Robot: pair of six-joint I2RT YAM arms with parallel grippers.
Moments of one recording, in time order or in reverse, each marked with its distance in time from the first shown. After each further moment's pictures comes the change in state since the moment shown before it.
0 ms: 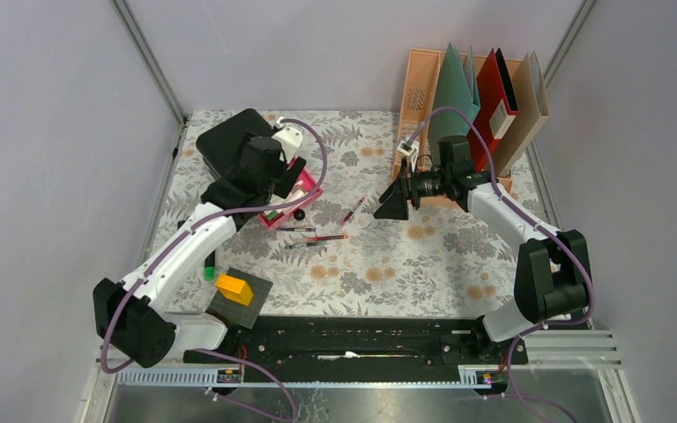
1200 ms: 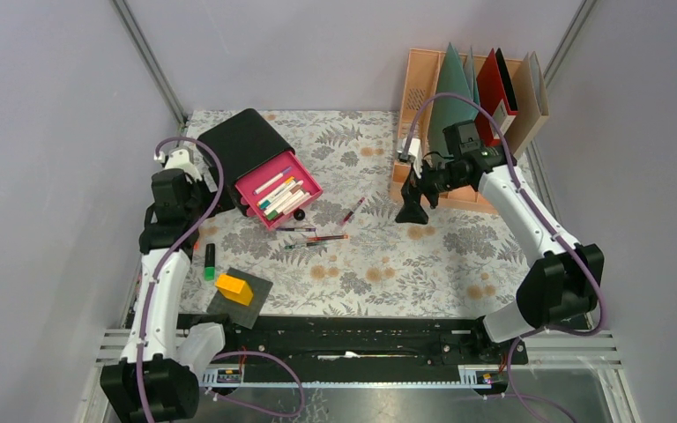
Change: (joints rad) left arm 0.634 -0.334 -0.305 -0.007 0.488 -0.490; right arm 0.000 -0.043 0.277 -0.644 0.287 -0.663
